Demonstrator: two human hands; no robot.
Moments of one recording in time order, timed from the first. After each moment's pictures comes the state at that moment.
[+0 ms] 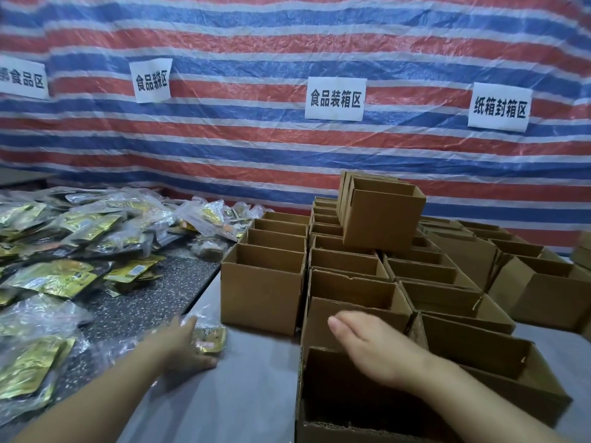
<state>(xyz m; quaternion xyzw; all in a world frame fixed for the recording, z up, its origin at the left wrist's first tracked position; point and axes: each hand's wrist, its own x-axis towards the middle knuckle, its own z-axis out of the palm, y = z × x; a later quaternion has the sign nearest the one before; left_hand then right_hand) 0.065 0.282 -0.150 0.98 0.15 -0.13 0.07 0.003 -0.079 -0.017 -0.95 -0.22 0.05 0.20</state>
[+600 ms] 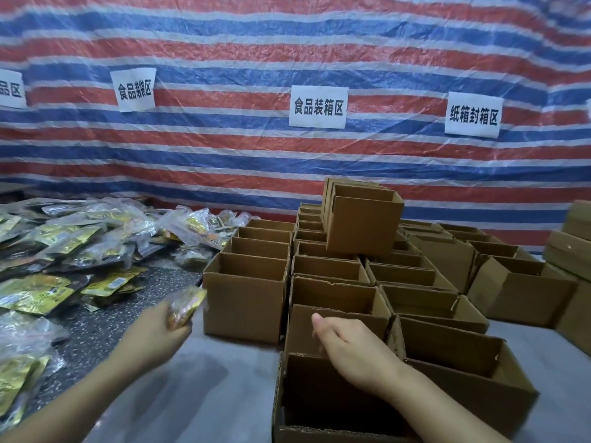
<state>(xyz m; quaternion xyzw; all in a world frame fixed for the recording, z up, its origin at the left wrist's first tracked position) 0.042 0.263 -0.109 0.95 0.13 0.16 0.23 0.003 -0.083 -0.031 -0.94 -0.16 0.01 0.30</state>
